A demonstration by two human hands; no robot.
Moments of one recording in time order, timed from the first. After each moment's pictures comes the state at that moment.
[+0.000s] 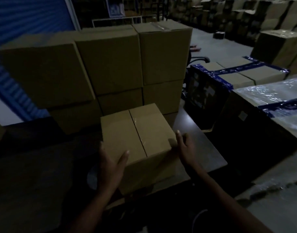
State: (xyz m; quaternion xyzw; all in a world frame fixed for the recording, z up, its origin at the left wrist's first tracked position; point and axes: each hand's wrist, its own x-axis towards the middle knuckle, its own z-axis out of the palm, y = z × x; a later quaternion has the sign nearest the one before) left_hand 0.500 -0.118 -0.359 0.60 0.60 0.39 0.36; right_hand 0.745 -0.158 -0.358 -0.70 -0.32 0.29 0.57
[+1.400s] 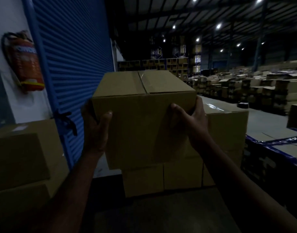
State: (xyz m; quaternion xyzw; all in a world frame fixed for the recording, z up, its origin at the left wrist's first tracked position) left_hand 0.227 0.048 -0.047 0.65 0.21 0.70 0.19; right_hand 0.484 -0.029 -0.029 -0.37 -0.54 0.20 0.73
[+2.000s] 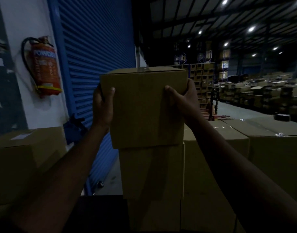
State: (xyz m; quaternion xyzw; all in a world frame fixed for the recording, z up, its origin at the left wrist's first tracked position) left_hand 0.249 0.259 0.015 0.59 0.30 0.73 0.18; right_hand 0.505 0.225 0.031 -0.34 -0.59 0.18 0.71
